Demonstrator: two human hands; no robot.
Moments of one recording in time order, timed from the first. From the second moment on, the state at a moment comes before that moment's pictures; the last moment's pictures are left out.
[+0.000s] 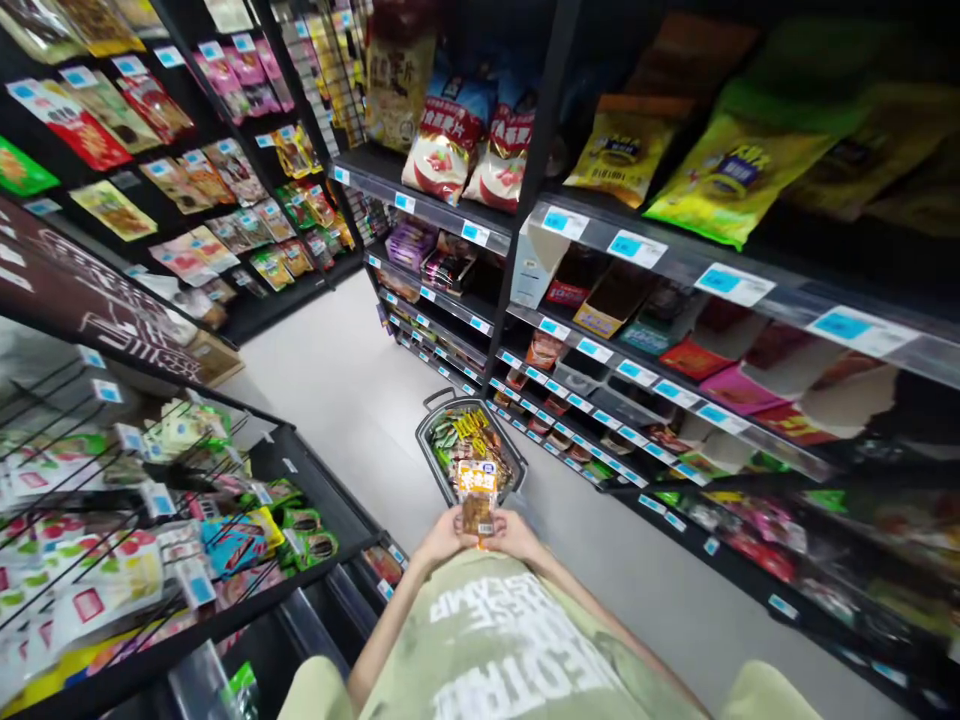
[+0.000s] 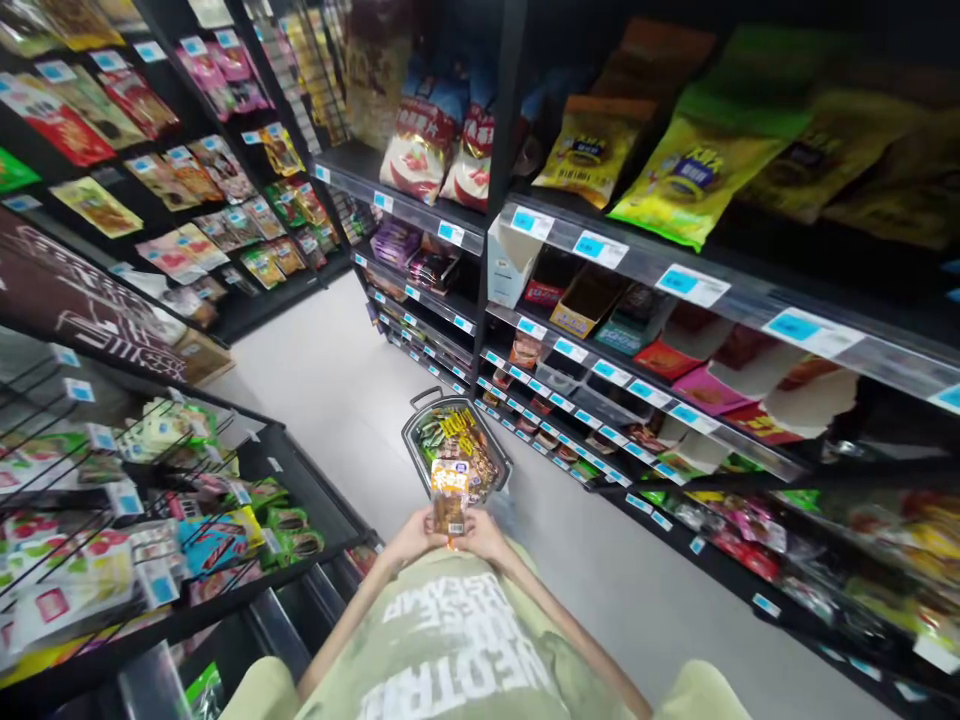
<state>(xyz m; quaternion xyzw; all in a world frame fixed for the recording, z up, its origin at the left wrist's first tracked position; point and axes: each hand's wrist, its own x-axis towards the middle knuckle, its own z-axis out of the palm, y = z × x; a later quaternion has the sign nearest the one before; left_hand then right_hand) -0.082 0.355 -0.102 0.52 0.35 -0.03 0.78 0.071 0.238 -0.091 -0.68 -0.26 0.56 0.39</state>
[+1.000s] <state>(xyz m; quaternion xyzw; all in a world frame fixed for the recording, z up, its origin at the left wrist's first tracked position) -0.066 0.359 0.049 0.56 0.33 0.21 0.73 0.045 0.245 0.045 -0.61 -0.13 0.42 0.66</state>
